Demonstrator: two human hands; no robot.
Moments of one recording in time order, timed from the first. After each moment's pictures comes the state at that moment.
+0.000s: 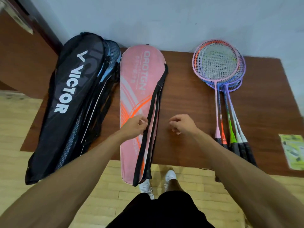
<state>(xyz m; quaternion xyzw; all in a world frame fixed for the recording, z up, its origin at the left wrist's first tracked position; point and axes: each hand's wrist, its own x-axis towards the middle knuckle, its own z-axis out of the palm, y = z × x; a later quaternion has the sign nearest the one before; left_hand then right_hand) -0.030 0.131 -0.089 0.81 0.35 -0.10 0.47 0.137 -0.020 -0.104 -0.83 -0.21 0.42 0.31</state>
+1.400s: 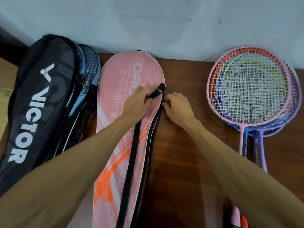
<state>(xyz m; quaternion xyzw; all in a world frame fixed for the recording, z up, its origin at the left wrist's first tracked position) 0.207 0.277 -0.150 0.89 0.33 0.03 0.32 0.327 0.160 -0.169 -0.85 -0.46 0.20 0.19</state>
